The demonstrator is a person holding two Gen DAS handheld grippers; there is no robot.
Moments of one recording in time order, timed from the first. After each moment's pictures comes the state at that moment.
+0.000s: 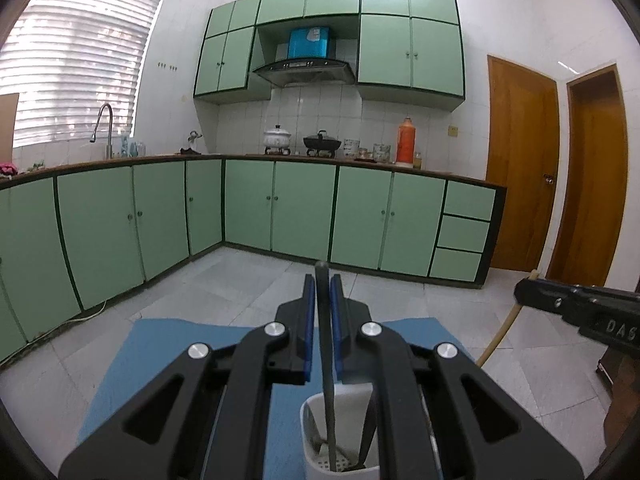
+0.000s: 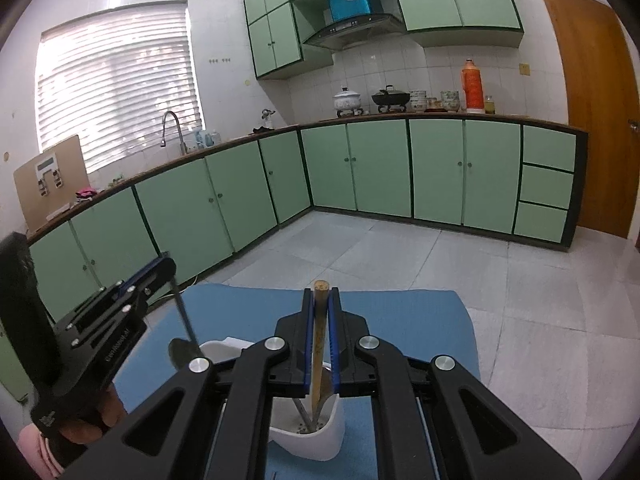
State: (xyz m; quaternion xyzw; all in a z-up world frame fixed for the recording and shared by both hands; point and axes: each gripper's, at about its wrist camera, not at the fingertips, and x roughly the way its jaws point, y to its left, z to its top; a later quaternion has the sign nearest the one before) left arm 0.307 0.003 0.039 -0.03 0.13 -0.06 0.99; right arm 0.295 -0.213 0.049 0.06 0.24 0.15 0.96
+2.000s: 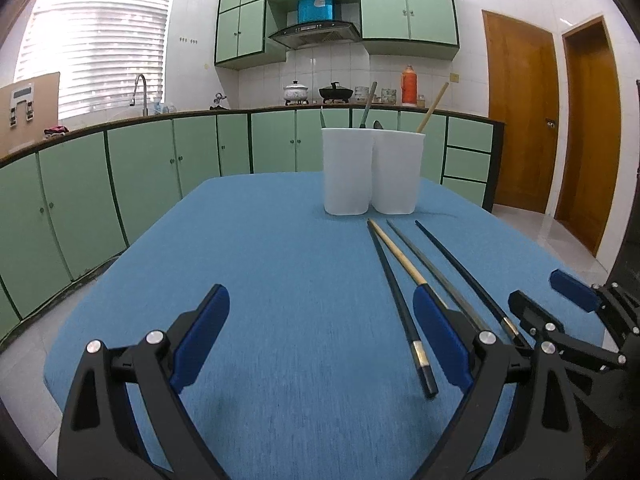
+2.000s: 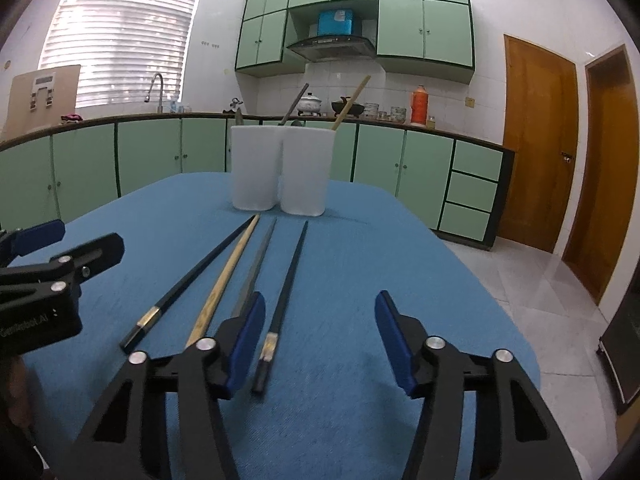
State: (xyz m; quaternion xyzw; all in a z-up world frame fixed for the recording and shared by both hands) left arm 0.021 0.015 -0.111 0.01 0.19 -0.02 0.98; right arm 0.005 -0.170 -0.139 -0.04 0.20 0.03 0.98
